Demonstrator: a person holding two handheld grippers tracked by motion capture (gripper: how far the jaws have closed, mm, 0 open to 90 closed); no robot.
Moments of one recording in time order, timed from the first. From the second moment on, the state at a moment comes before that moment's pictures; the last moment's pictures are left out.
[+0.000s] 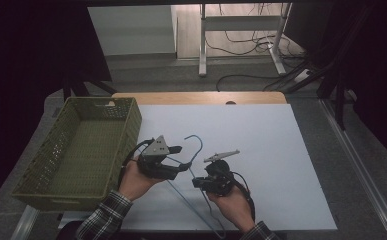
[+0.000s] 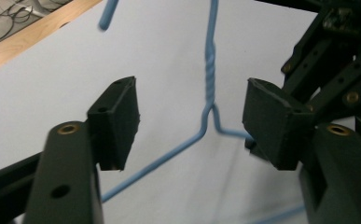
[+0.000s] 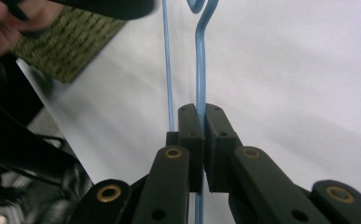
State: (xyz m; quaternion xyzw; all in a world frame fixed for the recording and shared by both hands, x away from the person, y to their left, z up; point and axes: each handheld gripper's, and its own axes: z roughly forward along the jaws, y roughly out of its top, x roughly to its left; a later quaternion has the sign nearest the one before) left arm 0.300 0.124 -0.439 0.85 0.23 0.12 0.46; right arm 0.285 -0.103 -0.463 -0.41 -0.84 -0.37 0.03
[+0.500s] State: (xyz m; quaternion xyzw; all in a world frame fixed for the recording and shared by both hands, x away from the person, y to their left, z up) left arm 0.290 0.131 -0.431 0.88 0.23 0.09 0.40; right arm 0.287 -0.143 -0.429 -0.32 -0.89 -0.33 -0.03
